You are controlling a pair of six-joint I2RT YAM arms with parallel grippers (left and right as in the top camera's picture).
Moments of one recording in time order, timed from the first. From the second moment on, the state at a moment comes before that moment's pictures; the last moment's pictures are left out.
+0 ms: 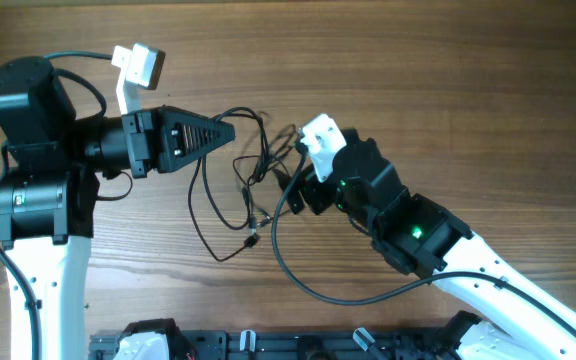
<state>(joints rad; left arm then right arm) 0.08 1.16 1.31 -0.53 1.55 -0.63 0.77 1.22 0.93 -0.22 0.07 0.04</state>
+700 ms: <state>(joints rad) 0.08 1.16 1.31 -0.61 1.55 -0.63 0.77 1.22 0.93 -0.06 0.32 -0.01</state>
